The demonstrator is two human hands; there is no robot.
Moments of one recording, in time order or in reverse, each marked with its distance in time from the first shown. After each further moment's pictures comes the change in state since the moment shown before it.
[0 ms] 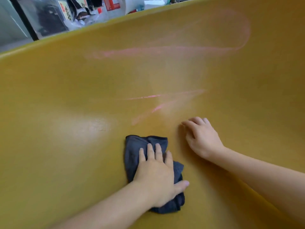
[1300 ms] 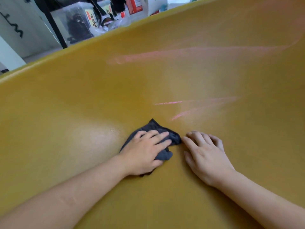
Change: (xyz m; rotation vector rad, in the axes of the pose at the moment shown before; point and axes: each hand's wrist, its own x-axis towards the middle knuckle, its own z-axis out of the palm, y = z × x) left_hand 0.064 -0.127 0.018 0.155 0.483 0.314; right_hand 0.003 -0.042 0.024 -0.174 -0.032 -0.188
